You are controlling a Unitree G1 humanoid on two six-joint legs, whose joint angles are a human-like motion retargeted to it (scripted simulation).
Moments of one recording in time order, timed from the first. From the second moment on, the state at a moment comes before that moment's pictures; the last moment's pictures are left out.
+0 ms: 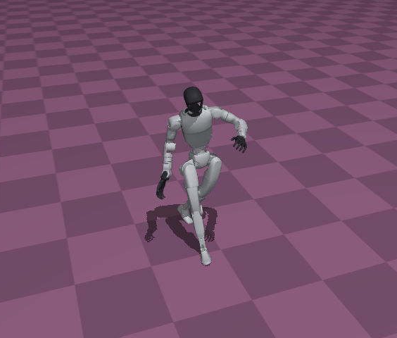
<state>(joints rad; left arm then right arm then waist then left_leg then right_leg) -0.53 0.93 -0.32 -0.05 -0.12 -0.18 0.41 -0.12 -0.36 -0.07 0.94 0.73 -0.14 -0.32 -0.34 0.15 0.42 0.32 -0.19 -0.01 0.38 -0.42 -0.11 -0.28 -0.09 -0.45 0.02 0.08 0.12</state>
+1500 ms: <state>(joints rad) 0.06 0.62 -0.07 0.95 -0.10 0.01 0.17 -0.08 -0.26 0.00 0.68 0.70 -0.12 -0.36 0.07 0.12 0.26 0.11 -0.05 0.39 0.42 -0.45 -0.04 -0.15 -0.45 -0.53 0.08 0.13 0.25</state>
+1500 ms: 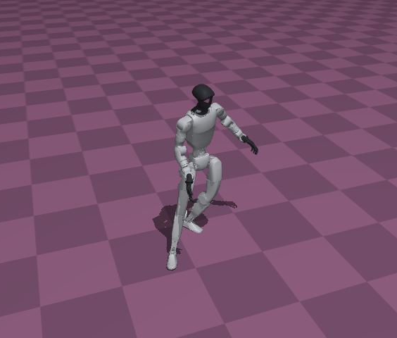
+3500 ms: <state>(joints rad) -1.08 1.23 -0.96 0.38 -0.18 -0.13 0.29 0.41 -0.49 -0.22 0.17 0.67 -0.18 -0.37 -0.48 0.11 0.14 0.29 -0.20 -0.10 0.29 -0.24 -0.17 -0.18 -0.23 -0.90 0.01 -0.03 0.22</state>
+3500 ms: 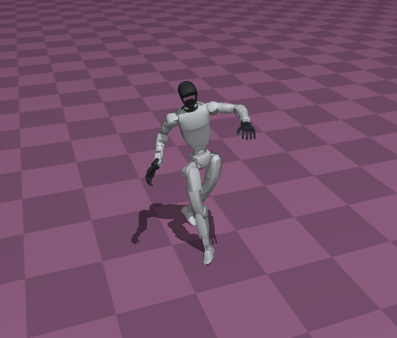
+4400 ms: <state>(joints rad) 0.25 0.80 -0.12 0.47 0.12 -0.08 0.11 0.12 -0.40 -0.15 0.13 0.49 -0.18 -0.36 -0.03 0.12 0.17 -0.22 0.17 0.44 0.10 0.10 -0.22 0.38 0.21 0.52 0.23 -0.27 0.12</state>
